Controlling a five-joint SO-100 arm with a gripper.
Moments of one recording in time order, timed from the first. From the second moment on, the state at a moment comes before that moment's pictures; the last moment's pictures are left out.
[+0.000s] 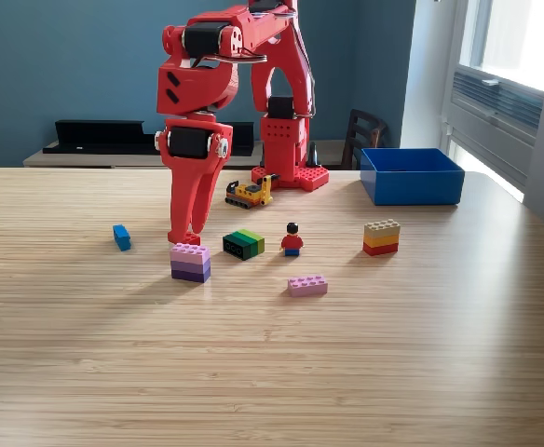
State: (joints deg) arm 19.7 74.9 77.4 62.0 -7.5
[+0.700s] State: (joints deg) arm 19.8 73.8 78.8 64.6 -10.2
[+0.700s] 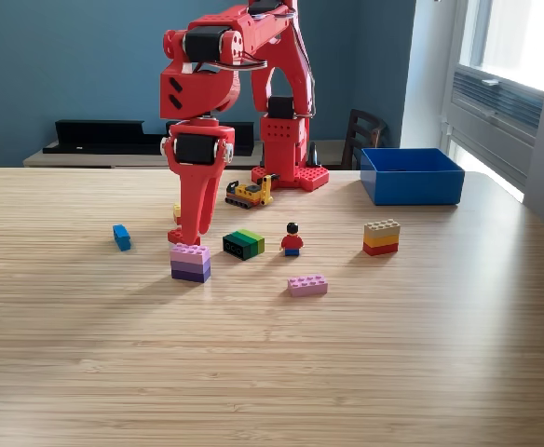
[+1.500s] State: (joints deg) arm 21.7 59.6 65.6 68.0 -5.0
